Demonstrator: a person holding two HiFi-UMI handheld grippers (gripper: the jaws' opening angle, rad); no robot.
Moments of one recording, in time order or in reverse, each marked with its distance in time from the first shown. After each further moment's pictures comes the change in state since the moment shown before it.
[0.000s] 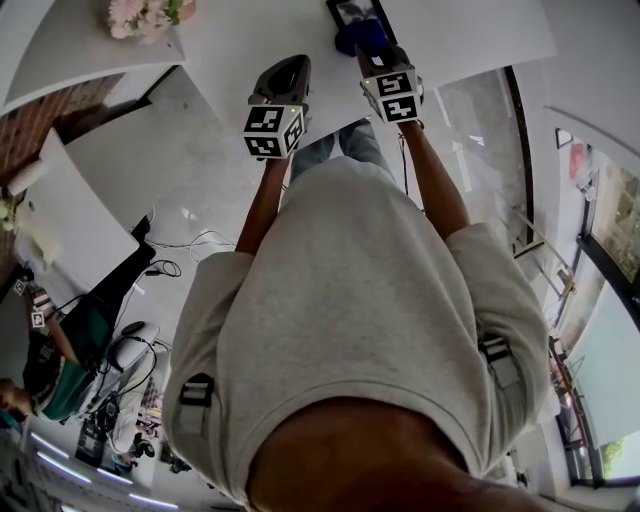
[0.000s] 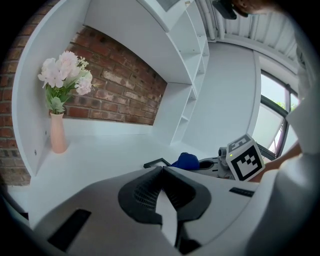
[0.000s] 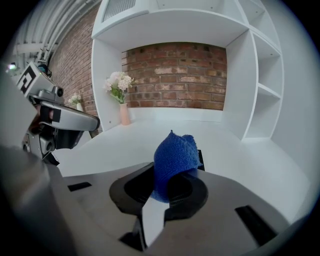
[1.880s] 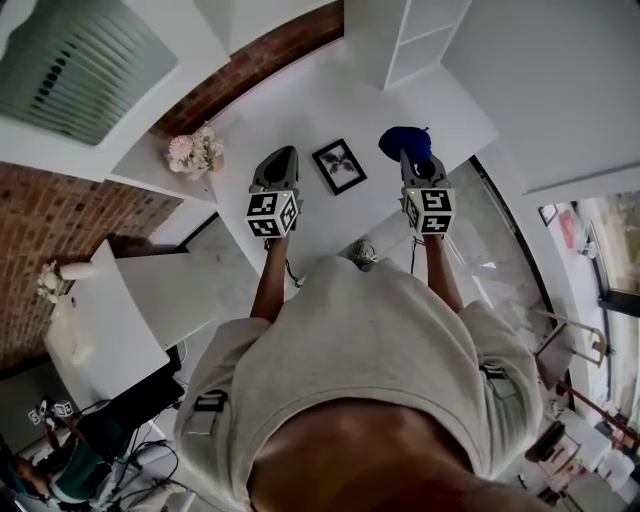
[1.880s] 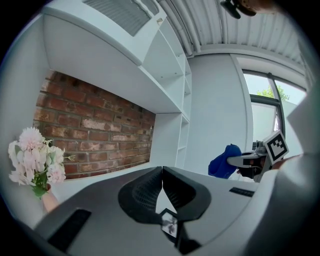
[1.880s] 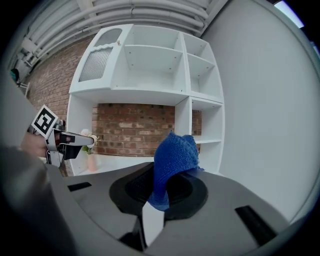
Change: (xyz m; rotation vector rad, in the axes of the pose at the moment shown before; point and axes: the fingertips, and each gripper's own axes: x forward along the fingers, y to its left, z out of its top) left arm 0.001 -0.025 0.163 0.190 -0.238 0.015; right arm -0.191 -0.134 0.098 0.127 -0.381 -0.335
